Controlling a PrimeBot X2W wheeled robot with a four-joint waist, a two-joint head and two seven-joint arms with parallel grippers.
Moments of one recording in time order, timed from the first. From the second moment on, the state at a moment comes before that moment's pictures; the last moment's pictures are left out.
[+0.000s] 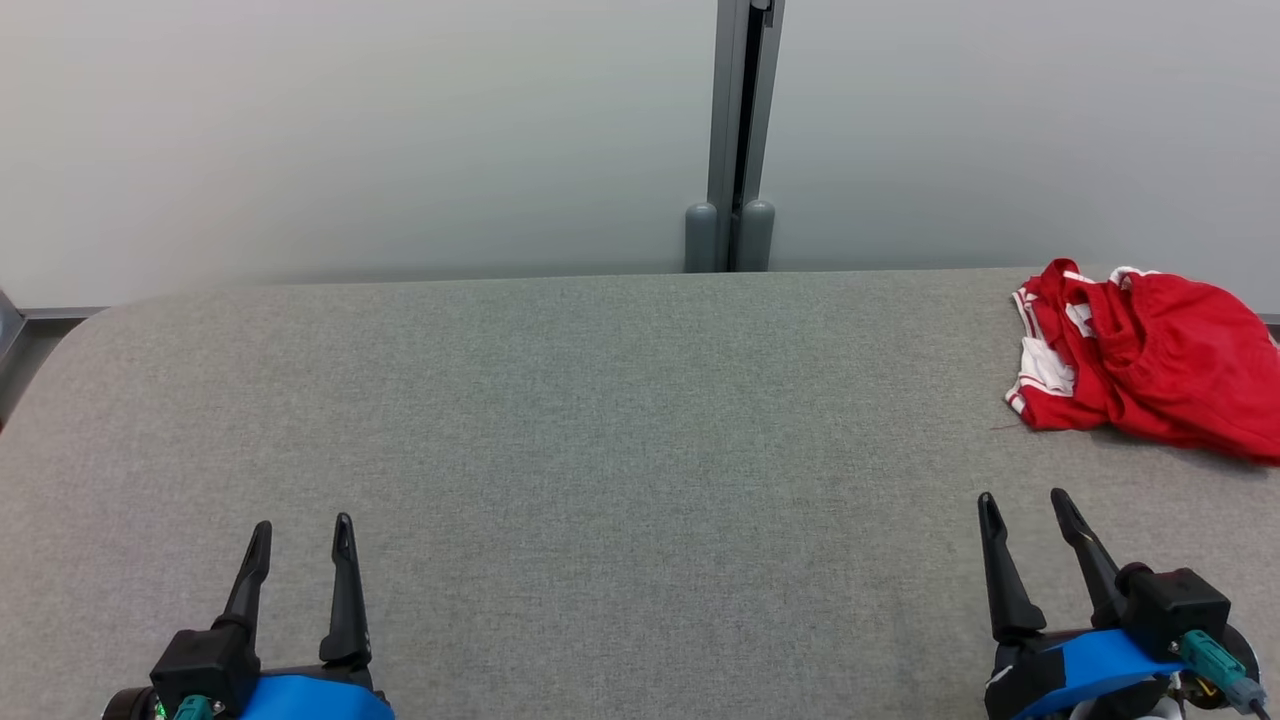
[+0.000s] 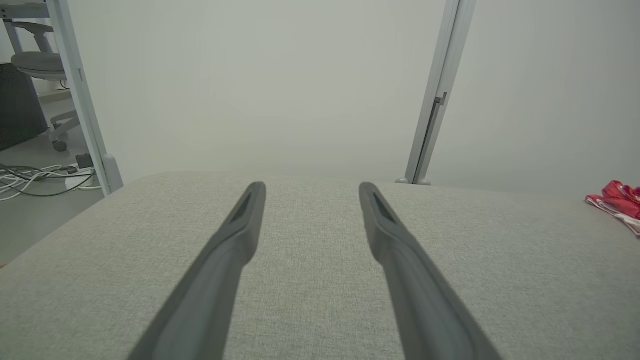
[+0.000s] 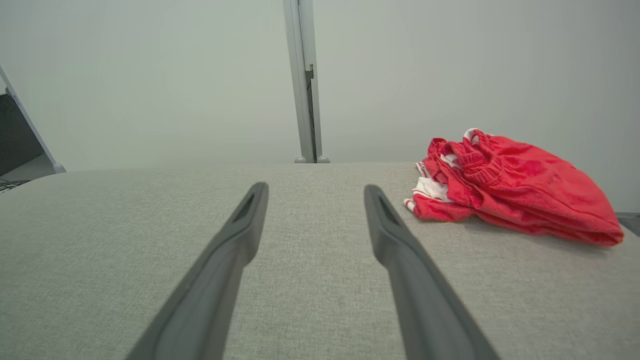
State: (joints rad) left arm 0.01 0.05 0.05 0.26 -0.12 -0.12 -0.26; right arm -0.07 -0.07 -0.03 0.32 0.14 0.13 -0.26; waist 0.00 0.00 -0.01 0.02
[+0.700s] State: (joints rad) left arm 0.05 0.04 0.06 0.34 -0.23 -0.13 -0.22; right arm -0.04 -0.06 -0.03 0.38 0.24 0.13 -0.22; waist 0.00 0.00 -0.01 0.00
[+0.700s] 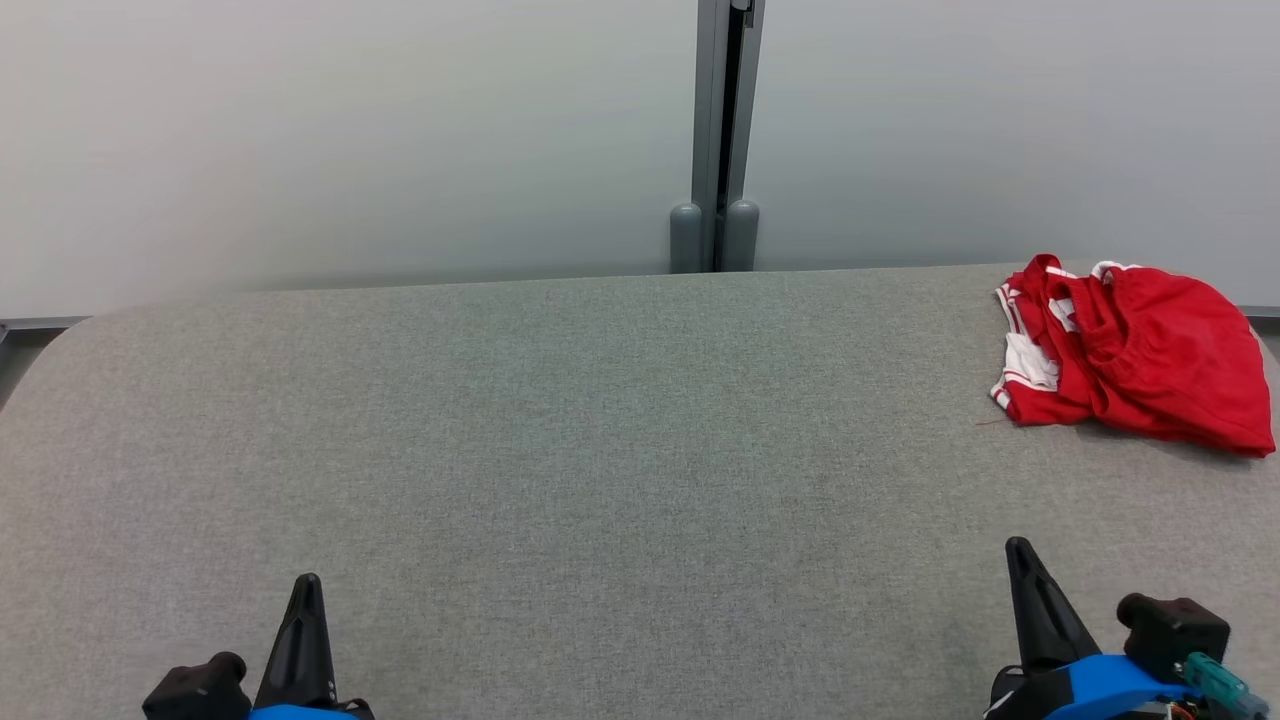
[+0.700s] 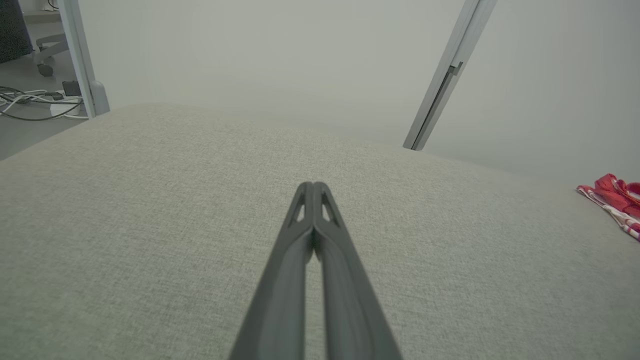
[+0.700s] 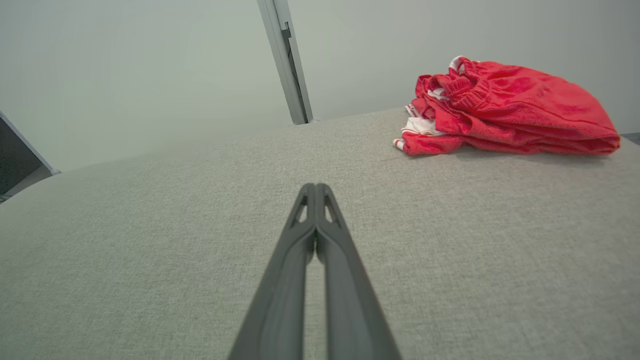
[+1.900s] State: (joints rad) left arm -0.01 0.04 0.08 0.30 -0.82 -0.13 -0.08; right arm -0.05 -0.05 -0.06 0.32 0.82 0.13 -0.08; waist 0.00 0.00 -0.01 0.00
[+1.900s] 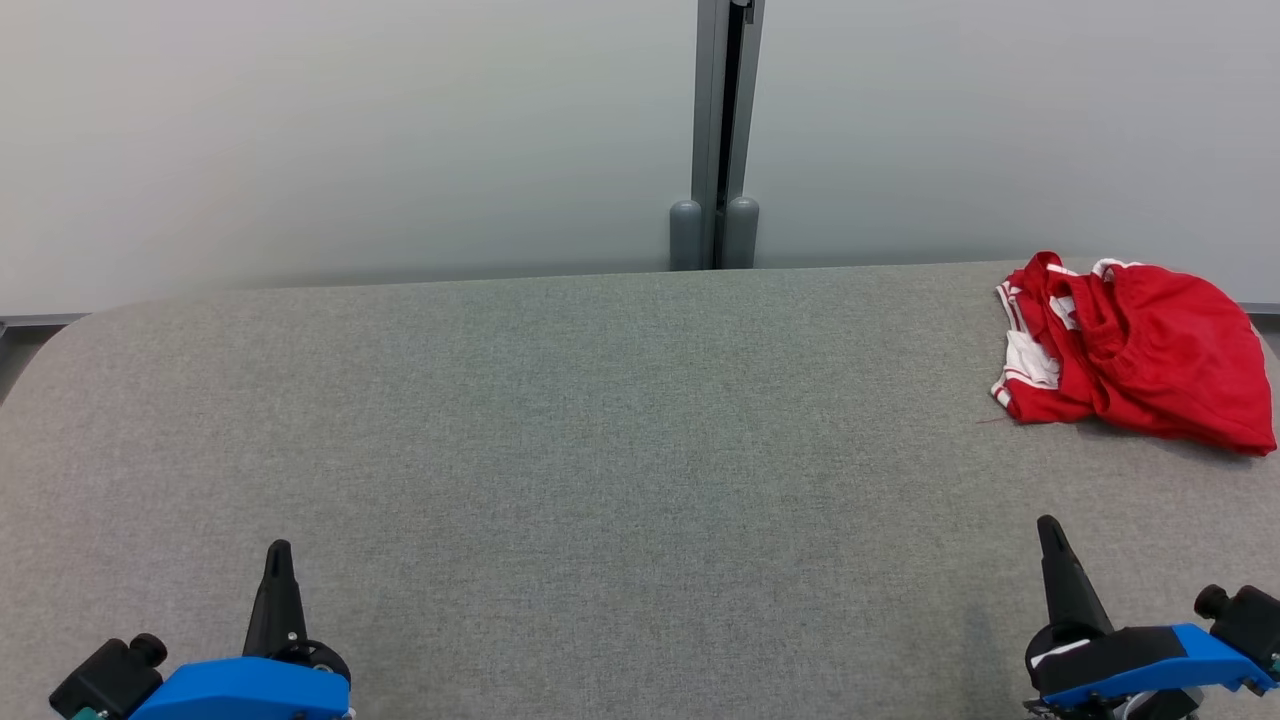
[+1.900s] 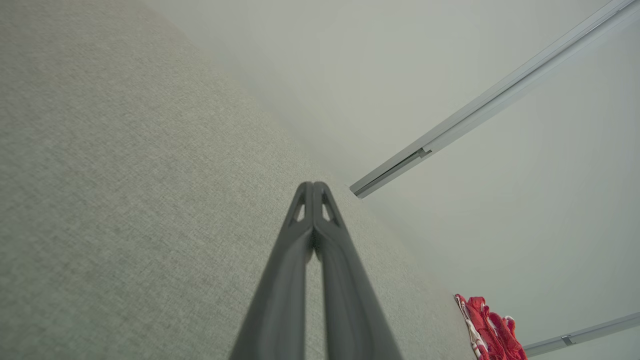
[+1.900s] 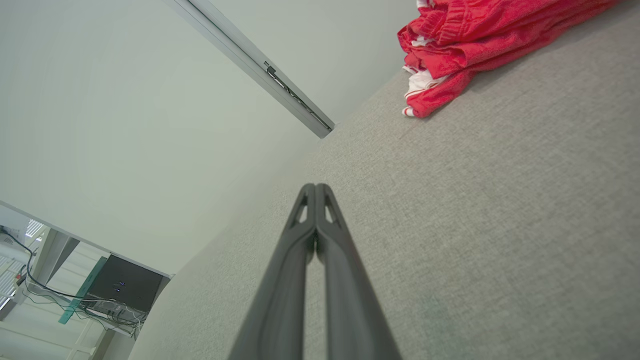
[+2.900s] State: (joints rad) left arm -0.05 0.05 0.09 0.28 -1.17 -0.13 0.01; right arm -0.08 -0.05 -0.08 0.29 1.17 0.13 0.00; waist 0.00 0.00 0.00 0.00
